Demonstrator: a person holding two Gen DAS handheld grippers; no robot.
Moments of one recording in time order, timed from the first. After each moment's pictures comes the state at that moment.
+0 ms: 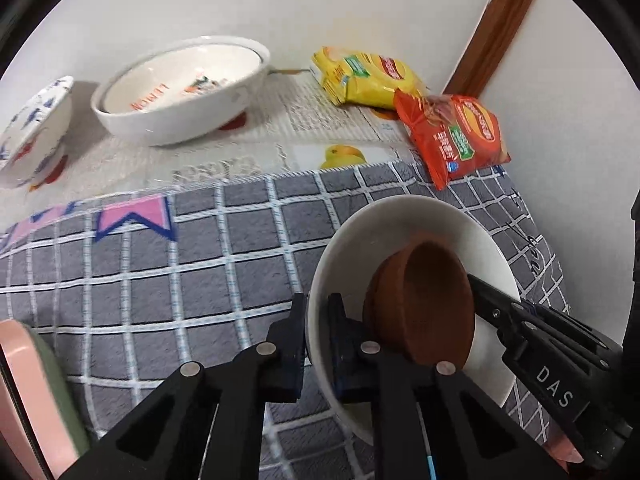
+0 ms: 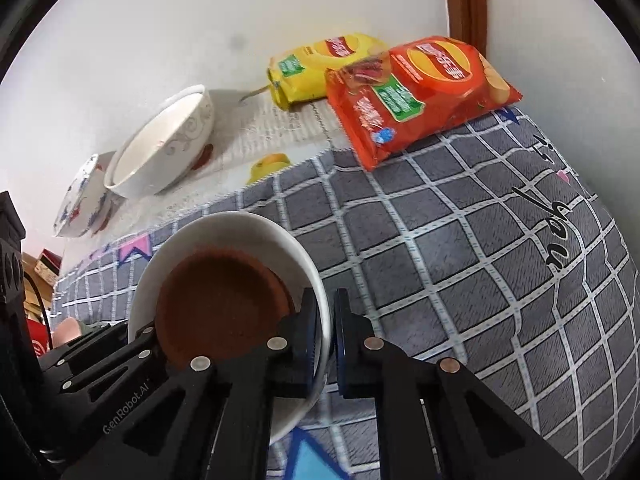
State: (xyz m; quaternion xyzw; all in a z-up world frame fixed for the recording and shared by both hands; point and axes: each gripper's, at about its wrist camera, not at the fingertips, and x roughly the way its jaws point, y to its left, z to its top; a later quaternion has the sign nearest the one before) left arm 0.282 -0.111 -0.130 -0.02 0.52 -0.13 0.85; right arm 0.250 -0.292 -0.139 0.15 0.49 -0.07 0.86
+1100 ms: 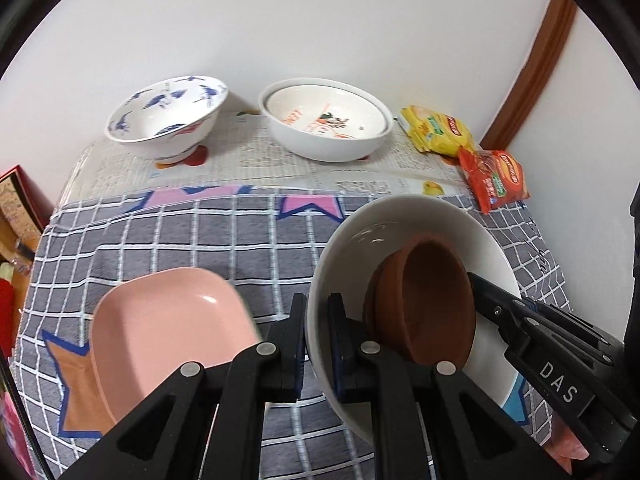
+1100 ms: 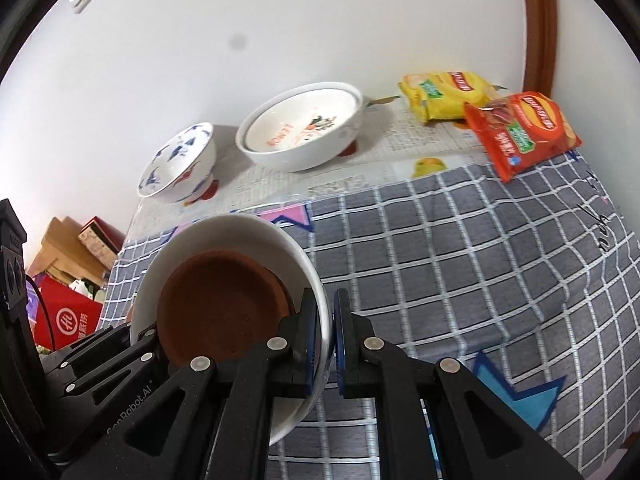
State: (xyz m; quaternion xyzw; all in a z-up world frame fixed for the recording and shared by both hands) left arm 0.223 0.038 -0.074 -0.04 0.48 -0.07 0.87; right arm 0.227 -0.138 -0.088 0.12 0.47 0.00 0.88
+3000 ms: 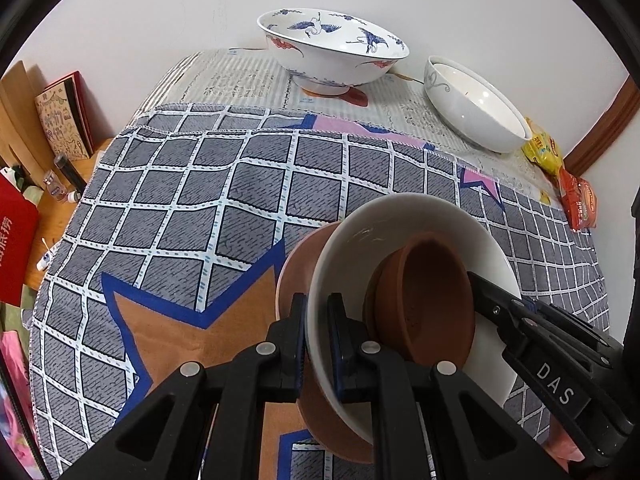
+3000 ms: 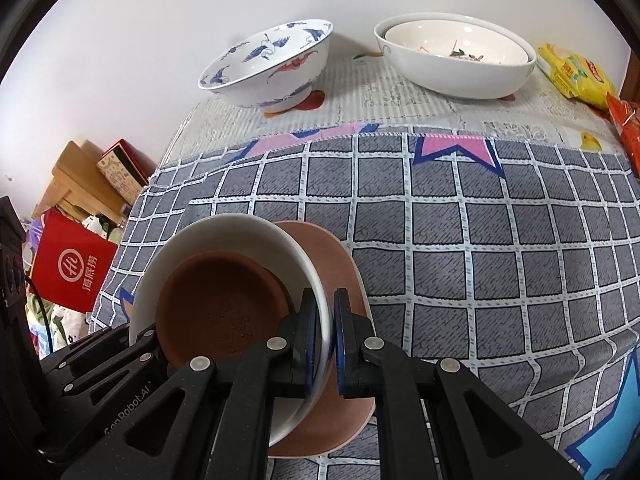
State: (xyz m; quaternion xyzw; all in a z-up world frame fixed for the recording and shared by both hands) left arm 0.219 0.186 -0.142 -0.10 0.52 0.01 0.85; right arm 0.271 0.010 -0.164 0.07 0.53 0.07 0.84
